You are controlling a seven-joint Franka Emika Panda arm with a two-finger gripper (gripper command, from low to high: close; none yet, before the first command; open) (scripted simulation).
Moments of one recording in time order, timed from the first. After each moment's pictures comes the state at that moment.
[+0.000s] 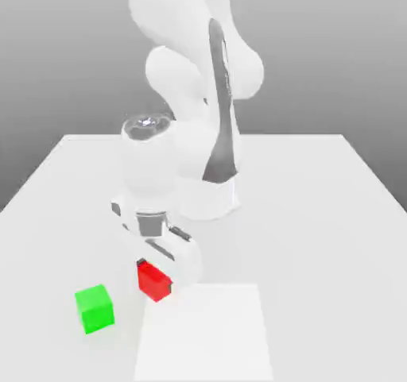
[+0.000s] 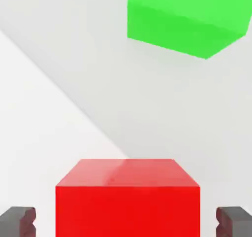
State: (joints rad) arm -0.26 0.16 0.00 -2.92 0.00 3.08 1.32
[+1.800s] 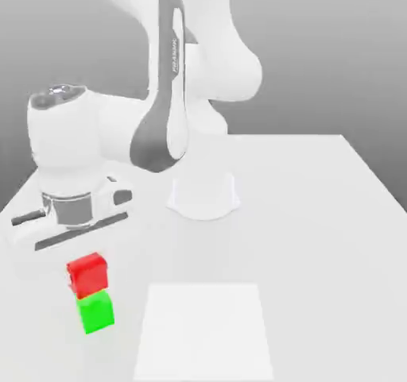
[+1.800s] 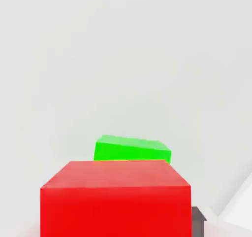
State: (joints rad) arm -0.48 0.15 0.02 -2.67 -0.01 2.82 2.84
